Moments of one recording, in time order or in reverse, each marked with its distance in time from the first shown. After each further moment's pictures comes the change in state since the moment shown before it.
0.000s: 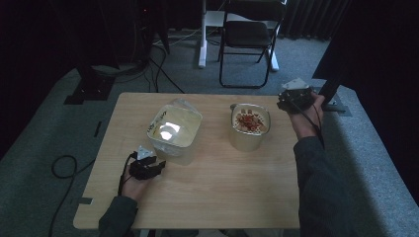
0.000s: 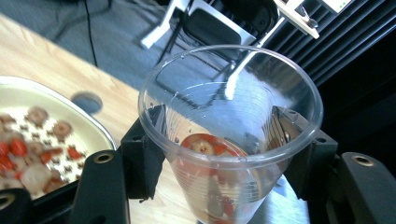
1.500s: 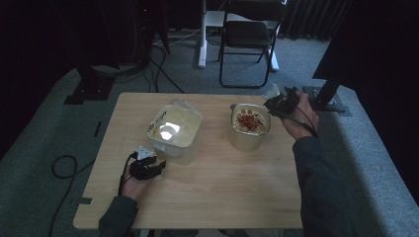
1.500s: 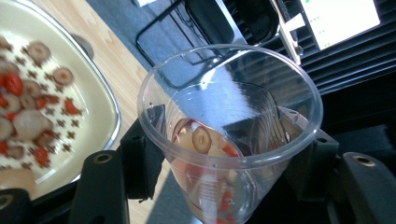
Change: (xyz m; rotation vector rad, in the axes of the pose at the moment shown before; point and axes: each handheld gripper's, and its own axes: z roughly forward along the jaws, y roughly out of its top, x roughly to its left) left arm -0.001 0.000 0.000 0.004 -0.002 0.005; right arm 0.039 0.012 -0.002 0.082 -0.077 -0.385
